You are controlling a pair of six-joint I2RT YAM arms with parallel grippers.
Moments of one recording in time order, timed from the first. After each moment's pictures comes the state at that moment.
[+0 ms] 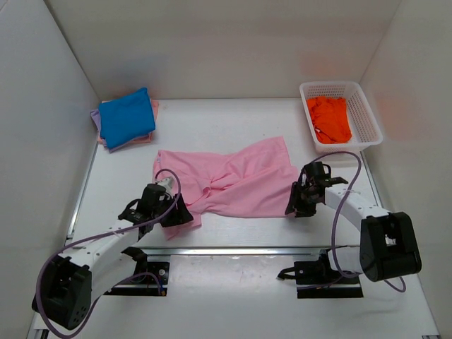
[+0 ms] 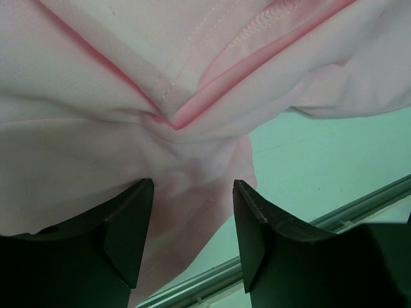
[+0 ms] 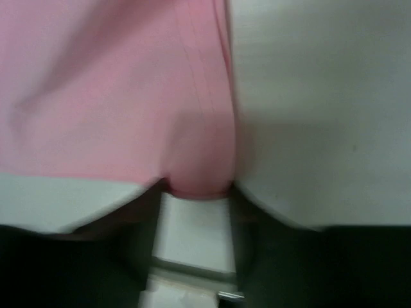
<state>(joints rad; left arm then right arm) -0.41 0.94 0.31 -0.24 0.21 -0.57 0.18 1.29 0.62 -0.57 -0.19 0.41</state>
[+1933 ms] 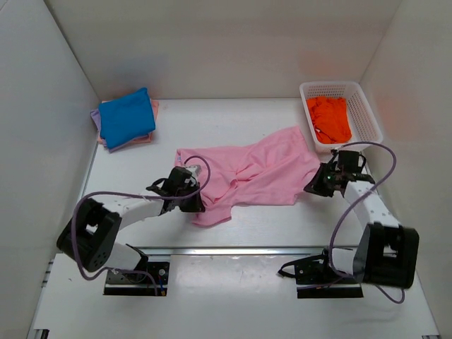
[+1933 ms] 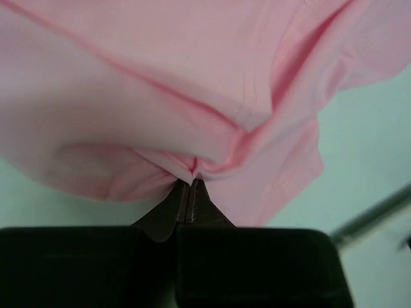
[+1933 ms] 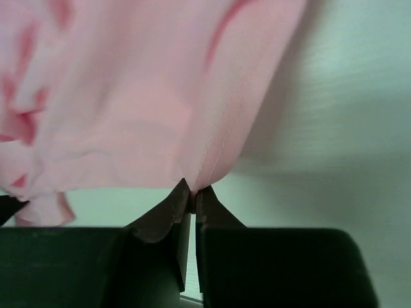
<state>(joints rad) -0.56 1.42 0.57 -0.05 0.18 -0.50 -0.14 1.28 0.72 -0.48 -0.33 0.33</state>
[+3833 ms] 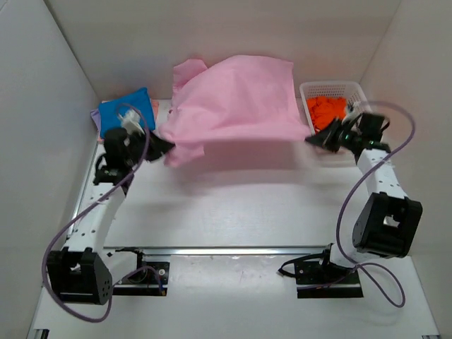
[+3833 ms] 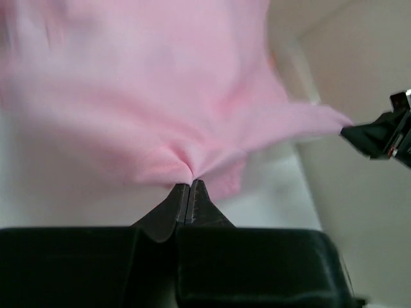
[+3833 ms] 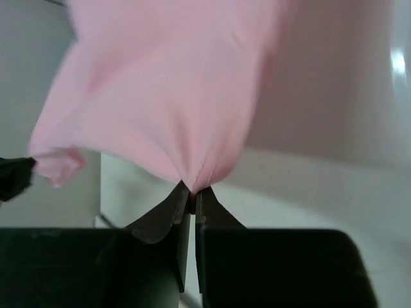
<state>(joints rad) -0.02 1.10 1.02 -0.09 0.50 -0.59 -0.25 1.44 1.29 -0.29 -0.85 0.49</state>
